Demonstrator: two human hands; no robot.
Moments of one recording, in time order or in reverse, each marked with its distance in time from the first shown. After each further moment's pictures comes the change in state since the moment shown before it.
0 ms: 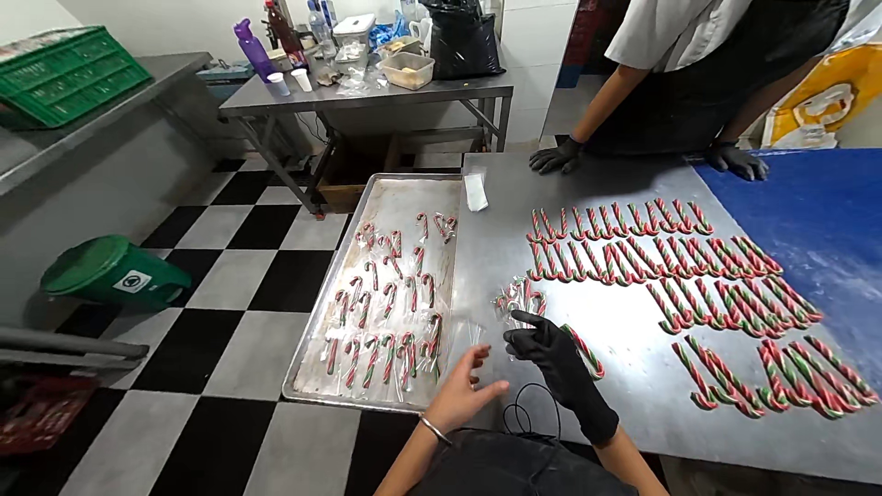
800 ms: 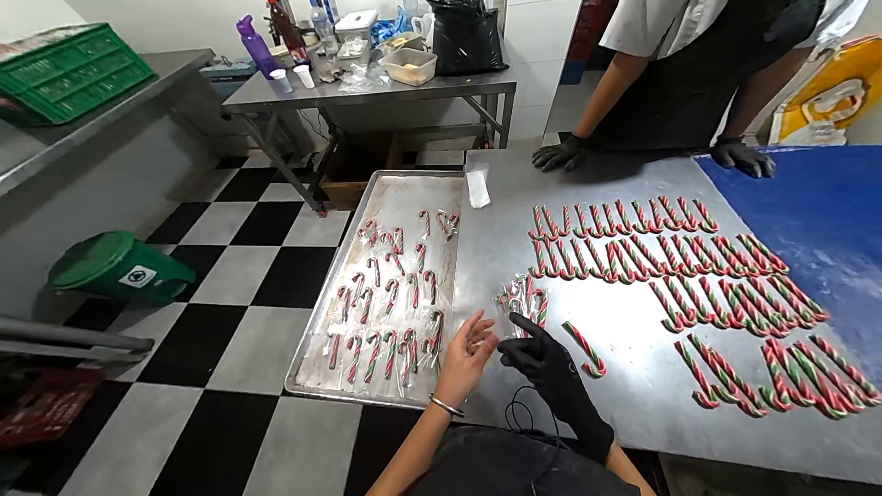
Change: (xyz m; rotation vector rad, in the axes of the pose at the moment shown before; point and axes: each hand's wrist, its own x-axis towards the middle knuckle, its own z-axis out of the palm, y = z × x) left_hand 0.022 0.014 0.007 -0.212 0.209 0.116; right_hand -0.019 0.011 0.010 -0.185 -0.055 -0.067
